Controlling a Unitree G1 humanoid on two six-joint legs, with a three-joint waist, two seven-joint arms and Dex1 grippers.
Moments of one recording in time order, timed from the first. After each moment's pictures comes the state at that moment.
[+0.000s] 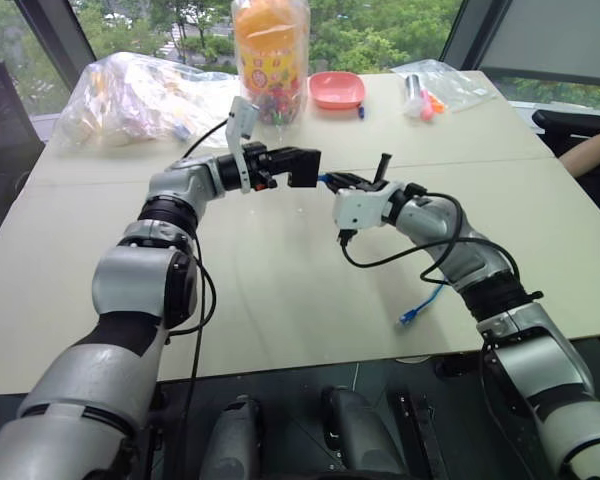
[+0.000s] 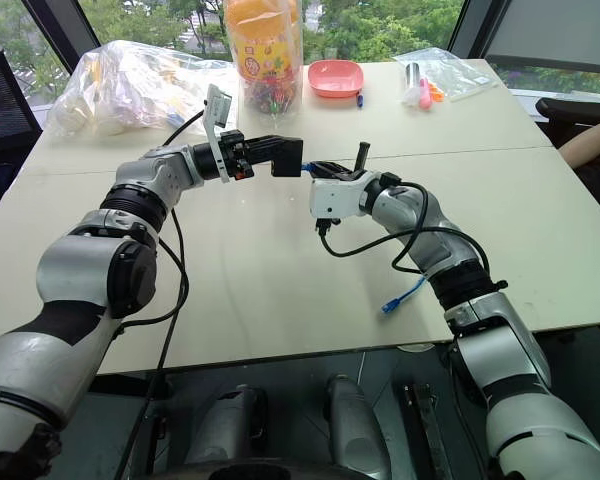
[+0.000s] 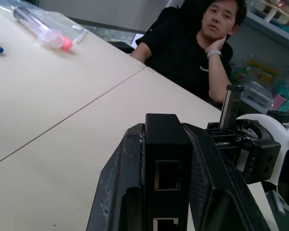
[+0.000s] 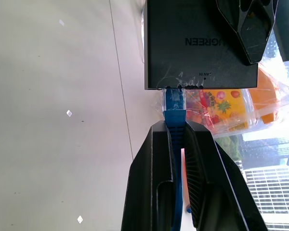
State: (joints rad) left arm -1.33 0.29 0.15 1.30 -0.28 0.28 -1.20; right arm -0.81 -0.52 0.34 0.44 -0.47 -0.38 0.41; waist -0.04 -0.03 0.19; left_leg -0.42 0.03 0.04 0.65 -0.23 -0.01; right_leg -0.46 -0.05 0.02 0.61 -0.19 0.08
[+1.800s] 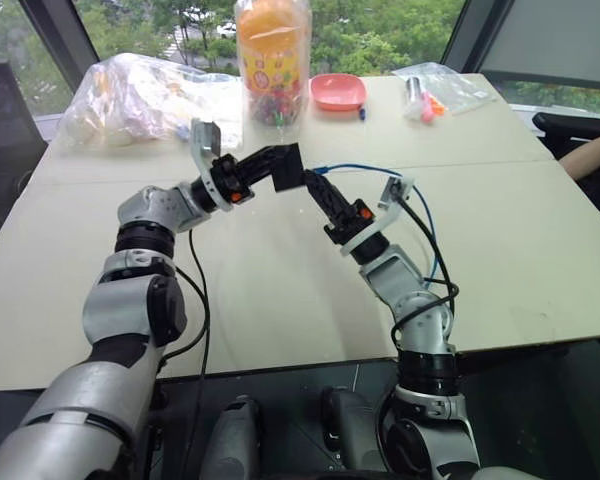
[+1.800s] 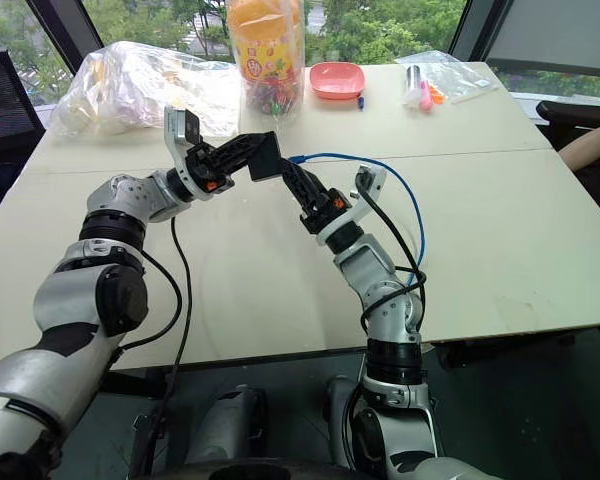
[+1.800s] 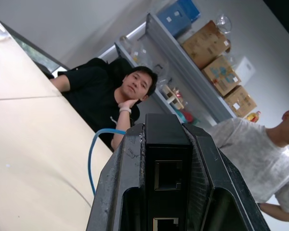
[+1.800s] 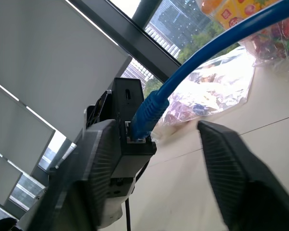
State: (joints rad) left arm -1.14 0.32 0.35 1.03 -0.51 0.85 -1.36; right arm -0.45 0.14 -0.16 -0.10 0.85 0.58 0.32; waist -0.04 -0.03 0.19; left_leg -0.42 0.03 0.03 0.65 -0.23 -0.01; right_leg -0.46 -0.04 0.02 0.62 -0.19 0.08
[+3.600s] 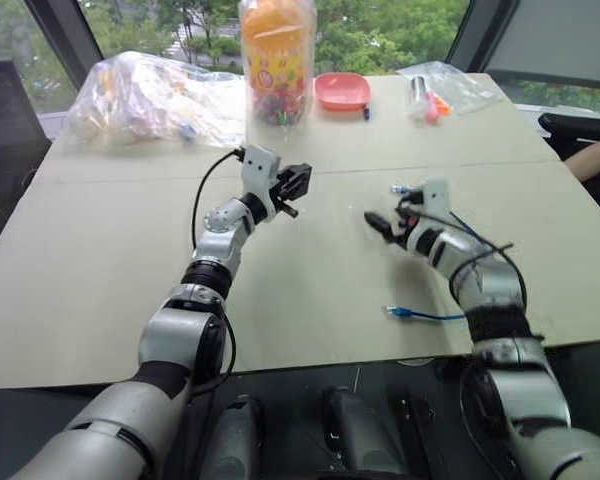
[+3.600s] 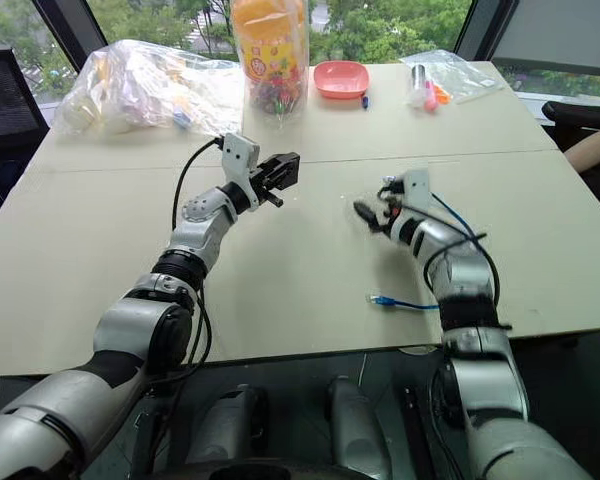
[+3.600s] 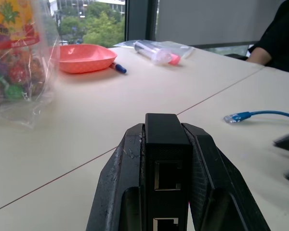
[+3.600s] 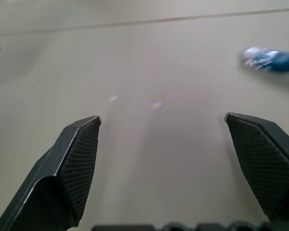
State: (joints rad) left arm -1.02 0.09 0.10 1.11 -0.12 -0.26 -0.59; right arm -0.51 -0.39 -0.05 0.21 0.37 0.56 0.44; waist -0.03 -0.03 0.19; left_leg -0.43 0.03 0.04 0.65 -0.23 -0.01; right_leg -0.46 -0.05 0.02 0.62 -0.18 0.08
